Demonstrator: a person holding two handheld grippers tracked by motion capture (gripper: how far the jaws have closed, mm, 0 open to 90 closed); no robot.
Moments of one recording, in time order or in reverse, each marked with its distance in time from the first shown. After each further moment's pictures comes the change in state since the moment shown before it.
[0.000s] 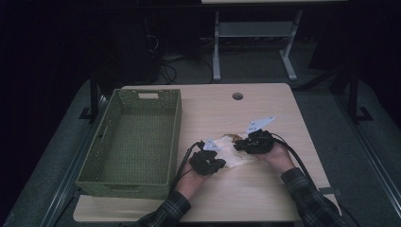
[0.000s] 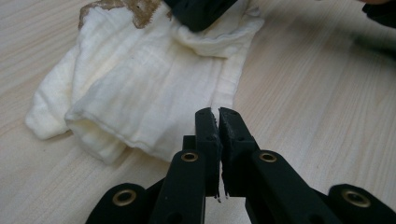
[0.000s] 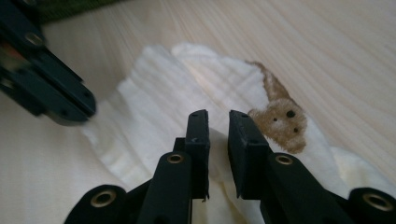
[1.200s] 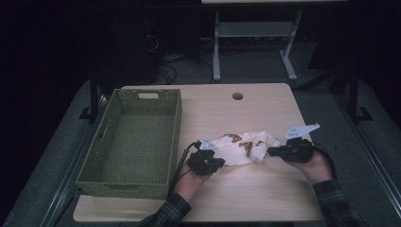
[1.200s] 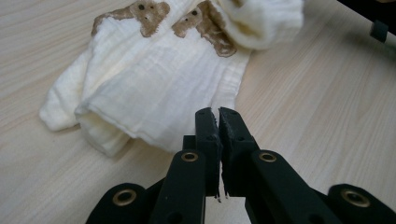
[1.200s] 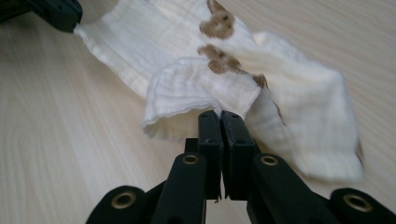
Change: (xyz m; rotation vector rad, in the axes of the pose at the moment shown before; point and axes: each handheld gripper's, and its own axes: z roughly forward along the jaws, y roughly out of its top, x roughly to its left) left arm -0.006 0.000 -0.015 -0.045 0.011 -0.062; right arm -0.013 -0.068 -0.086 -0.014 -0.054 0.126
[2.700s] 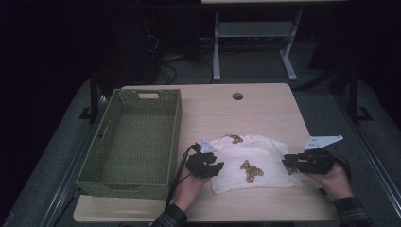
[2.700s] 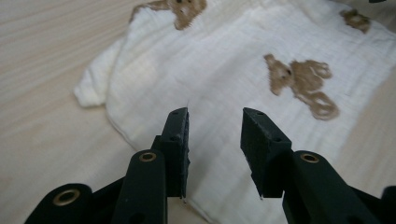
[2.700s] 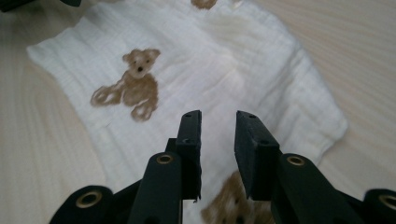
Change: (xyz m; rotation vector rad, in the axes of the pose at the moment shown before) left arm -0.002 -0.002 0.001 0.010 0.131 -0.004; right arm -0.003 -0.043 -0.034 -0.032 -0.008 0.033
